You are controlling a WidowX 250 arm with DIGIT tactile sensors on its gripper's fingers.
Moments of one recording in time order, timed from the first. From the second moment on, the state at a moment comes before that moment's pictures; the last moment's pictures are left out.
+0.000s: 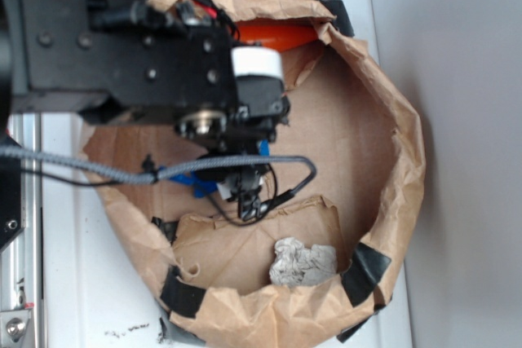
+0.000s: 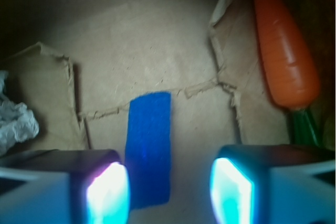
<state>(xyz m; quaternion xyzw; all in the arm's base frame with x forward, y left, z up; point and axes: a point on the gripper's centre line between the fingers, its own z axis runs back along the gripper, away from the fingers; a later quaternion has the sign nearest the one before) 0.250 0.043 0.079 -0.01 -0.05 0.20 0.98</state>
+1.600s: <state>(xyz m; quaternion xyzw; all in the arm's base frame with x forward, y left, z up) 0.259 0.005 0.039 -0.01 -0.07 0.21 0.97</state>
